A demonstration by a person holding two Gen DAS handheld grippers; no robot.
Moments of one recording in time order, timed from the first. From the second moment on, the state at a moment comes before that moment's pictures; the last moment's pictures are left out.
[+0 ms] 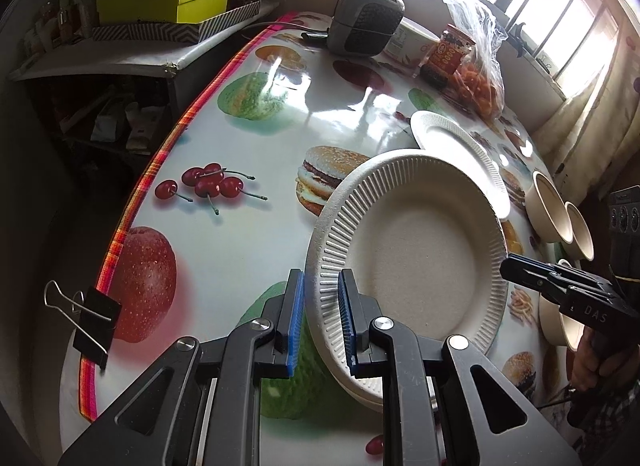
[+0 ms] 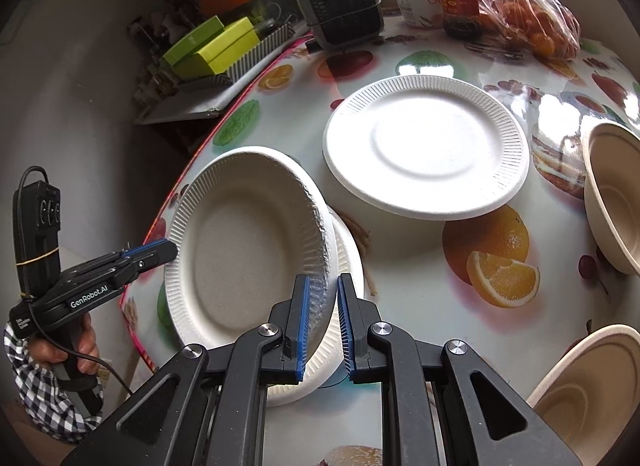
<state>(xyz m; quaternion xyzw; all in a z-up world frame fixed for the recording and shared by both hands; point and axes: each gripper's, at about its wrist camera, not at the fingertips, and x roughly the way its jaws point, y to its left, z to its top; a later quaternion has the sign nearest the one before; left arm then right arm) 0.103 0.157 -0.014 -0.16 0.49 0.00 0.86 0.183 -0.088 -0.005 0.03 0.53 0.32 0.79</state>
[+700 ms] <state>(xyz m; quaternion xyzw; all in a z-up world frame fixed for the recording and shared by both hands) 0.107 0.146 -0.021 -0.14 0.50 0.00 0.85 0.175 -0.088 -0.011 -0.01 0.53 0.30 0.80</state>
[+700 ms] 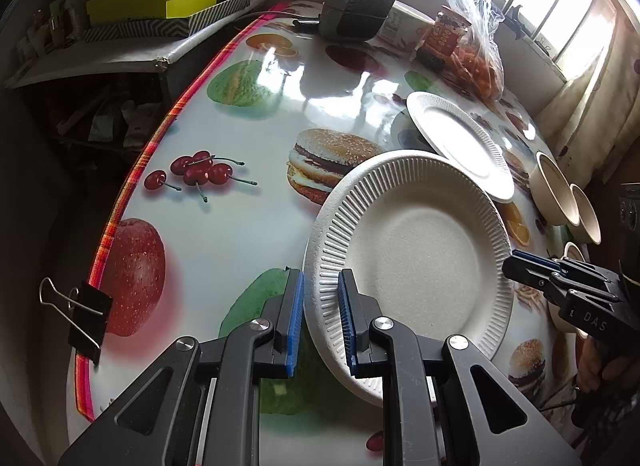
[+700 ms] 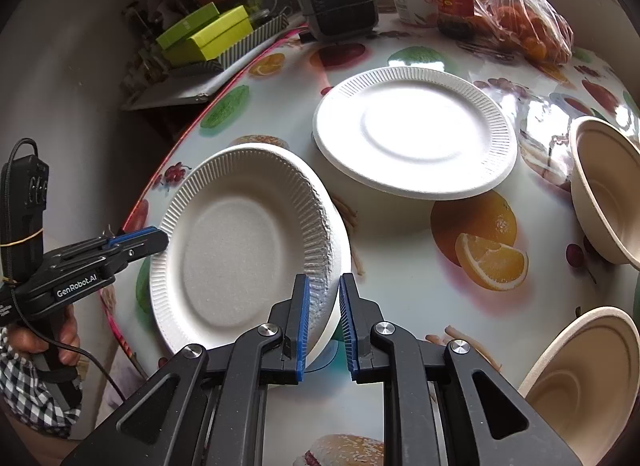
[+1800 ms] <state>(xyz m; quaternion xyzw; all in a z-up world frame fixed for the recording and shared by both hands) 0.111 0.152 -0.017 -0.13 0.51 0.02 0.85 0.174 -0.090 -0.007 -0.02 0.52 0.29 0.80</state>
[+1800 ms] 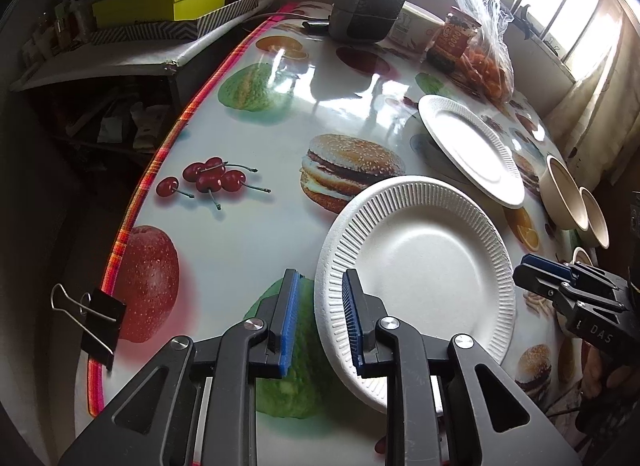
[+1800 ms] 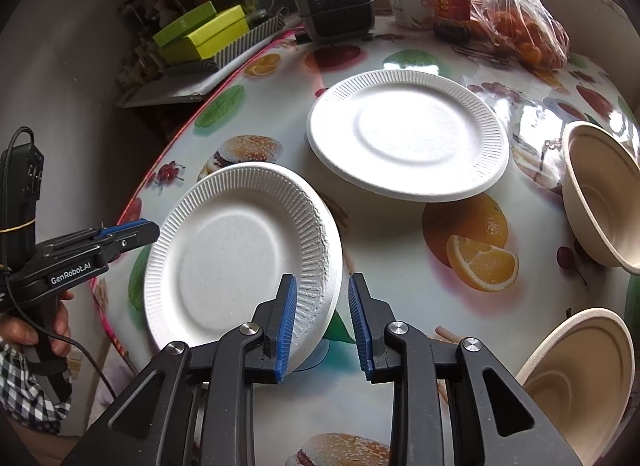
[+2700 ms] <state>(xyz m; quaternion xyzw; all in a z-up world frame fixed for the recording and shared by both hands) 0.201 0.105 0.028 -0.14 0.48 -0.04 0.86 0.266 -0.156 0.051 -0.02 0.46 0.25 0.85</state>
